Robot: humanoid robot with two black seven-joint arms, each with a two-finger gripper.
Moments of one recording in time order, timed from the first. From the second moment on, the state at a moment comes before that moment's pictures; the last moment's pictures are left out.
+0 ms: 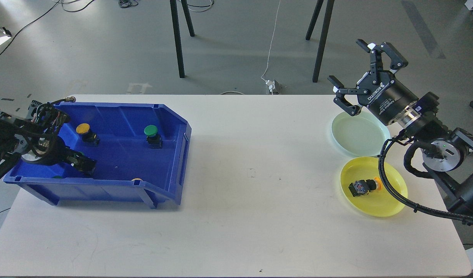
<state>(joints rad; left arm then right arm) -0.92 0.62 -0.16 -0.54 2.02 -0.49 -0.49 0.60 -0.49 0.87 1.05 -0.18 0.49 0.19</state>
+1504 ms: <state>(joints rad) -0.91 0.62 -0.16 -0.55 2.02 -0.49 -0.49 0.59 -0.50 0.88 1.05 -0.18 0.49 0.19</state>
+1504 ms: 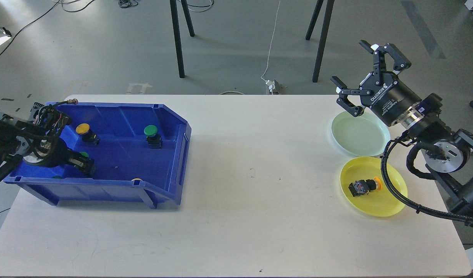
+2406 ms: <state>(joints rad) -1.17 1.12 -0.27 -1.23 1.42 -0.49 -0.49 0.56 -0.50 0.93 1.06 -0.20 0.49 0.26</state>
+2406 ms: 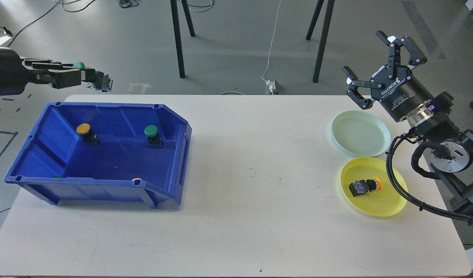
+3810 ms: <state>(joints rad) -0.91 0.63 -0.28 -1.15 0.77 -0.49 -0.49 0.65 -0.07 0.57 1.02 -0.45 0.39 0.36</state>
